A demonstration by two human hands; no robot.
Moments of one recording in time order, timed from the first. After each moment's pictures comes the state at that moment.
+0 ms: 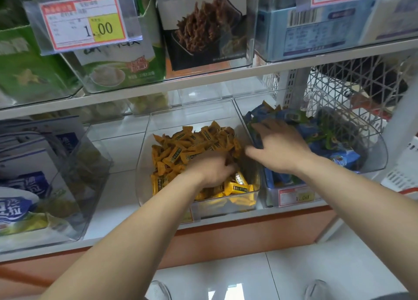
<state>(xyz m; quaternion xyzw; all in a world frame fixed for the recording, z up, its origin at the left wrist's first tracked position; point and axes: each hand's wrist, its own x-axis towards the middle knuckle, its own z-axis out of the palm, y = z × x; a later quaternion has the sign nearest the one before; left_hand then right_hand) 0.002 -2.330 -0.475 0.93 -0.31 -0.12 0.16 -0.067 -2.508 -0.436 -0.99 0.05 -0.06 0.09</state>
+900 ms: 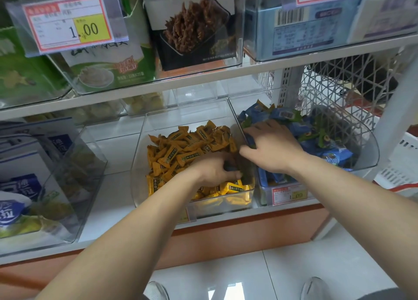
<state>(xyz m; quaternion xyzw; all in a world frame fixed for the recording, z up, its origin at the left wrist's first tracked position) 0.005 -2.339 -0.480 0.91 -0.34 -0.18 0.18 -0.068 -2.510 -0.438 -0.99 0.03 -0.06 0.10</state>
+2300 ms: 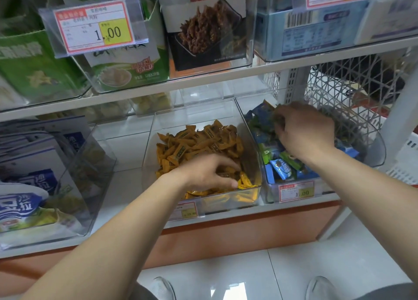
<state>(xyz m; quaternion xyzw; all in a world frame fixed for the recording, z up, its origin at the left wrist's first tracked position) -0.009 -2.295 -0.454 0.88 -0.41 -0.20 0.16 -0.078 -2.533 -0.427 -0.96 0.12 -0.25 0.05</state>
